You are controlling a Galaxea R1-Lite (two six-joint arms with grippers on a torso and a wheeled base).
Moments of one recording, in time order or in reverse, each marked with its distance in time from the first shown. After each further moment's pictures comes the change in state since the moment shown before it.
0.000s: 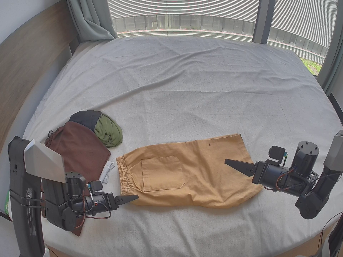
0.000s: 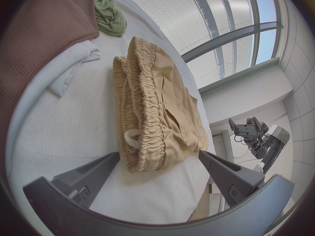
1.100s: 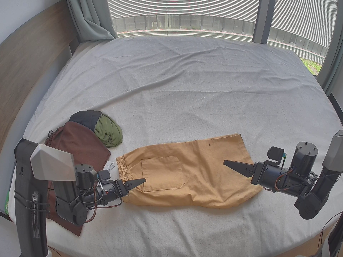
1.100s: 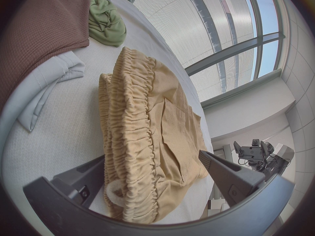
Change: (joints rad) left arm -0.076 0.031 -0.180 -0.001 0.150 -0.172; right arm 0.005 0.010 -0.002 0.000 0.000 0.000
